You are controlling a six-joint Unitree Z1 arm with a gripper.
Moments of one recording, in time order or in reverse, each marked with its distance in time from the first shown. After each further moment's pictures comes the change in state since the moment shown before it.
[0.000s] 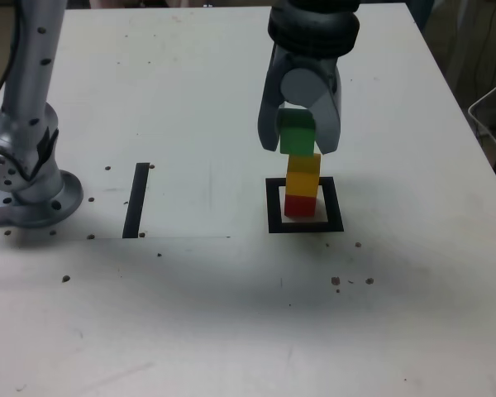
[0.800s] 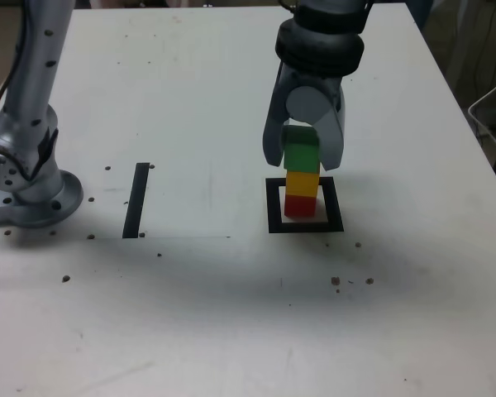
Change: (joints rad) arm 0.015 0.036 0.038 -0.057 -0.036 0.043
